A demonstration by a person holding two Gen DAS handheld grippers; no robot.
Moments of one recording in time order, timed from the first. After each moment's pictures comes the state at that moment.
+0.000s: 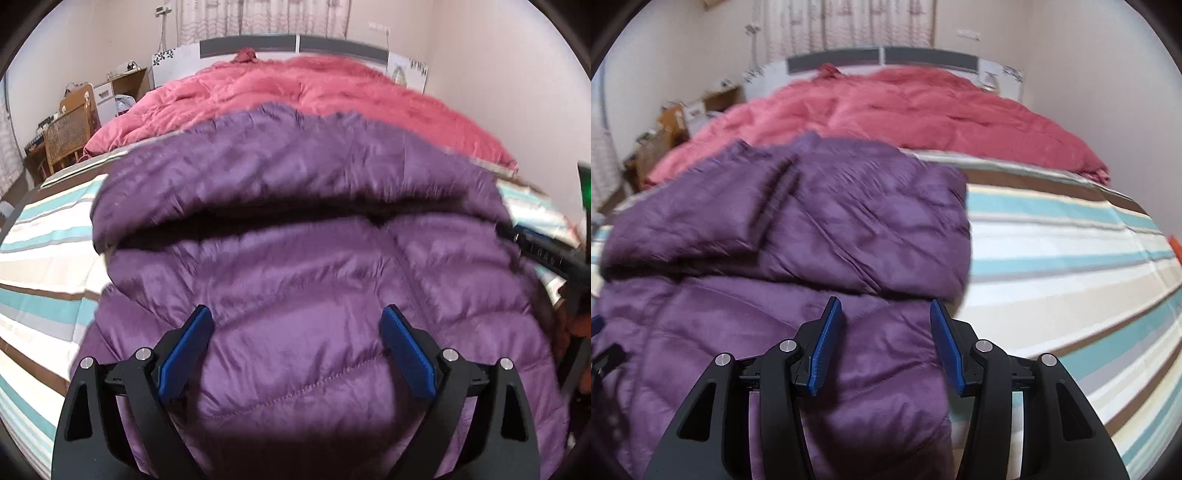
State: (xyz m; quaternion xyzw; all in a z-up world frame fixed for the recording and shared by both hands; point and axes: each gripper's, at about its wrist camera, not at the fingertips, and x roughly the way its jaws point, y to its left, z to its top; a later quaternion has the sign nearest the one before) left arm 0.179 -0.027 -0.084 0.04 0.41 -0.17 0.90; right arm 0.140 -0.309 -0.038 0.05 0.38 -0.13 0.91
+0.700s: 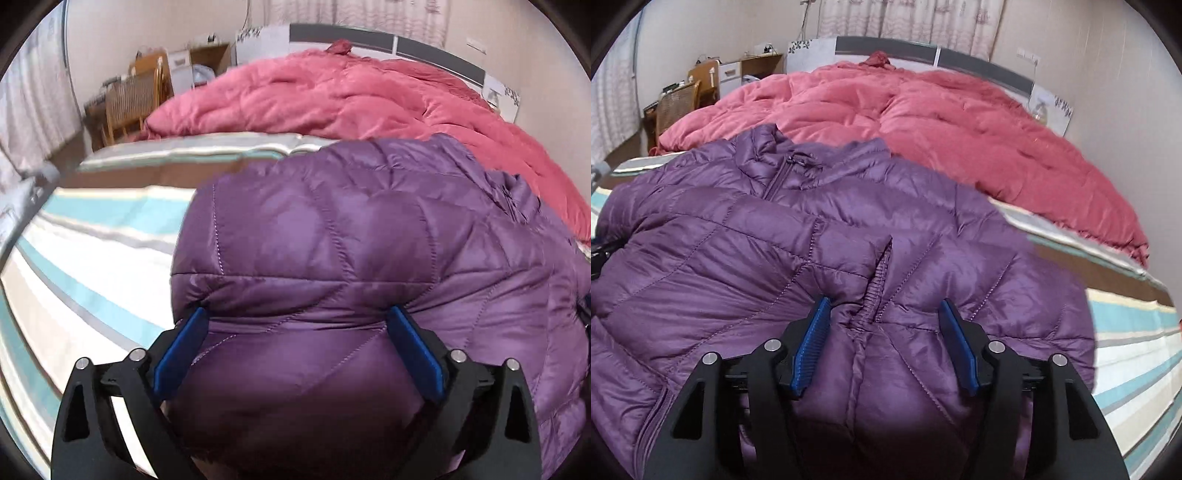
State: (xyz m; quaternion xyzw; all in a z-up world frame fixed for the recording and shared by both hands) left arm 0.379 0.033 -0.121 0.00 0.44 -0.01 0.90; right arm 0.275 -0.257 -0.055 -0.04 0.41 -0.08 0.91
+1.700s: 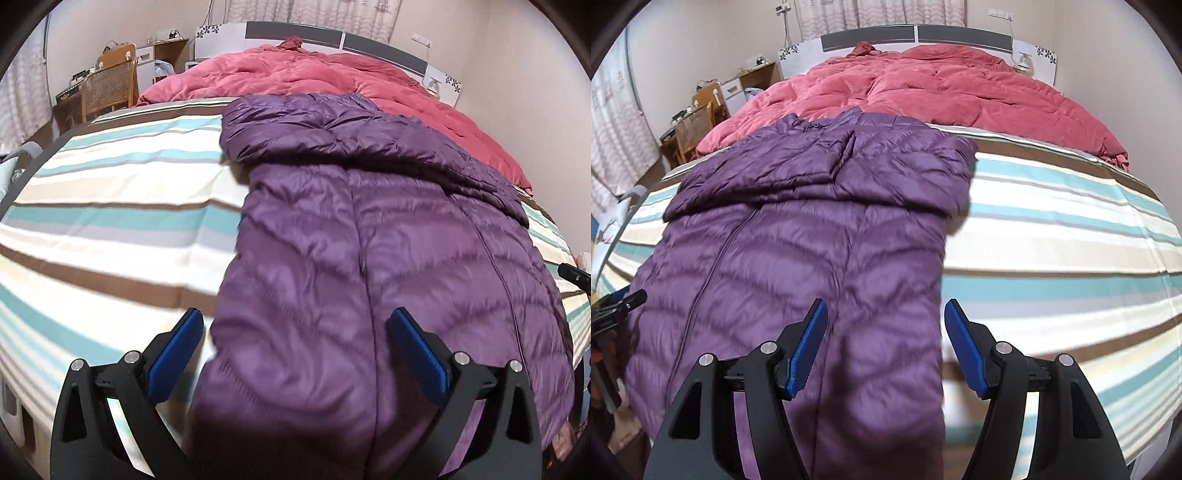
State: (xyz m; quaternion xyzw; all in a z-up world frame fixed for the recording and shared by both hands) left arm 0.156 0.085 -0.114 -0.01 0.44 -0.13 0.89; right arm 0.050 -0.298 -0.011 0.06 0.45 -0.05 0.89
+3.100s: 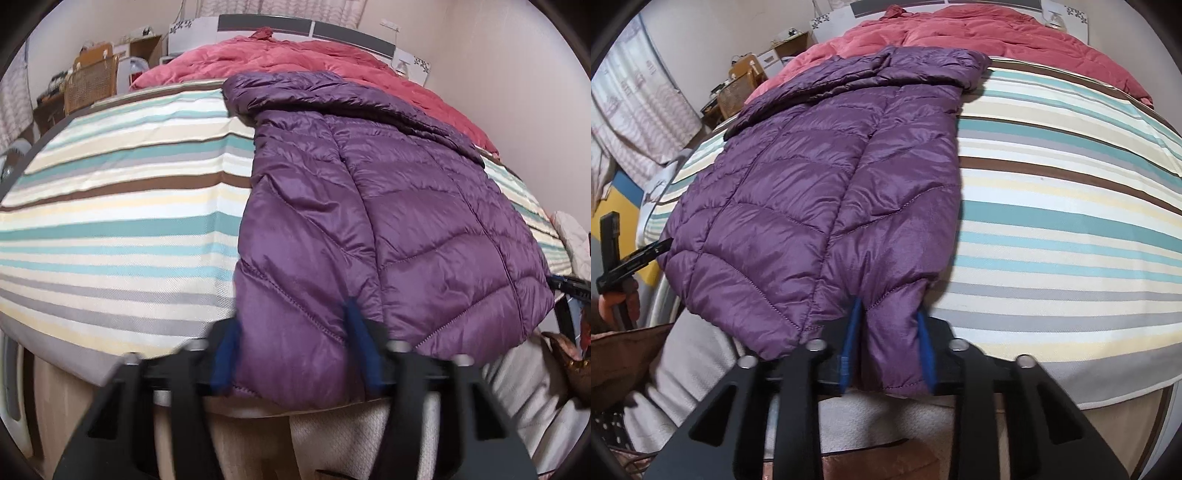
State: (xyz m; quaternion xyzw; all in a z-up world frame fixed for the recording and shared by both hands) left arm 0.061 0.133 -0.118 0.01 0.45 -0.19 0.87; right arm -0.076 -0.293 -0.050 0.11 0.51 0.05 0.85
